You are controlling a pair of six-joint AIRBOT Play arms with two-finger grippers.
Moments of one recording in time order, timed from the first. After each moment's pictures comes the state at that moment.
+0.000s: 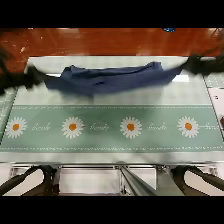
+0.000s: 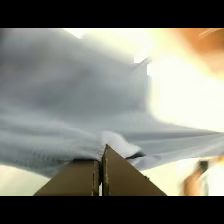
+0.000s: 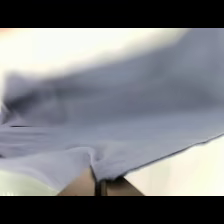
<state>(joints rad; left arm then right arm) 0.33 -1.15 1.11 0.36 -1.10 -1.13 -0.24 -1.22 1.44 -0.80 1.19 1.33</state>
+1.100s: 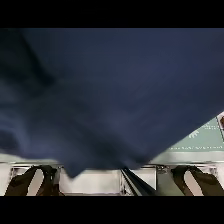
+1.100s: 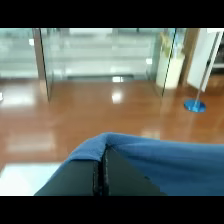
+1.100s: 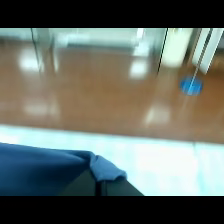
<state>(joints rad) 0.35 -0.65 1.86 1.14 -1.36 -1.47 -0.23 -0.71 1.86 -1.27 1.48 1.46</state>
